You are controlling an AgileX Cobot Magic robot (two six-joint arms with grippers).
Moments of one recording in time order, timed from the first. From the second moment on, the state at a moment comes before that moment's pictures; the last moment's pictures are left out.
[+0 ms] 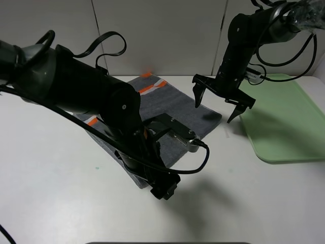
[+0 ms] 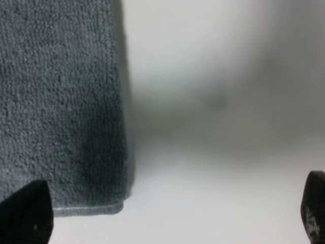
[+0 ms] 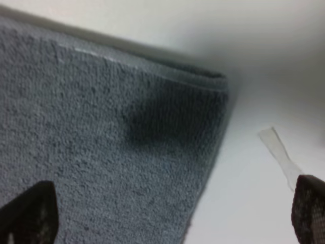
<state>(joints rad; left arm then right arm) -0.90 1.89 -1.00 -0.16 0.46 0.09 0.30 2.19 -1.60 0.15 0.97 0.83</state>
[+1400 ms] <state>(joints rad) -0.90 2.03 -1.11 -0.16 0.43 0.08 0.30 2.28 -1.60 0.17 0.93 0.81</state>
